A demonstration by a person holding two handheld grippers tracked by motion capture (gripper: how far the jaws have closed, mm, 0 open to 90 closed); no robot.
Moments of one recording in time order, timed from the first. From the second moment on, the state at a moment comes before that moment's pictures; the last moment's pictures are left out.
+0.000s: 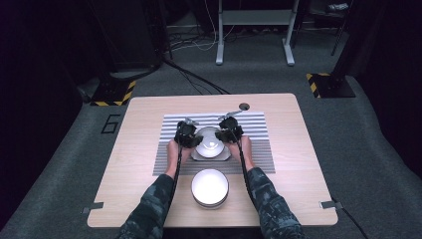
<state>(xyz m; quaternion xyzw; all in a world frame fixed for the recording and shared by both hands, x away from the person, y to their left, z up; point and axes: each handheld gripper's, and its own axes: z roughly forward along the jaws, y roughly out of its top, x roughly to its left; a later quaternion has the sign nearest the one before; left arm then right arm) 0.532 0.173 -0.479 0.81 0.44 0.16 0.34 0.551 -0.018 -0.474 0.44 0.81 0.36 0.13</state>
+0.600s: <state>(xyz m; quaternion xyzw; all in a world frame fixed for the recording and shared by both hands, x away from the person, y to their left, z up) 0.534 0.170 -0.483 0.81 0.45 0.16 0.33 0.552 -0.022 -0.473 0.45 0.81 0.36 0.14</state>
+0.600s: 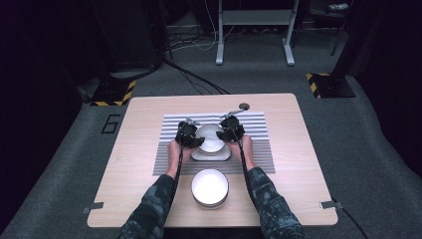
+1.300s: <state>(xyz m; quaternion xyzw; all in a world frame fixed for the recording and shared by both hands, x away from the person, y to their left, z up) 0.533 0.180 -0.478 0.80 0.47 0.14 0.34 0.549 -0.026 -0.468 0.45 0.80 0.37 0.12</state>
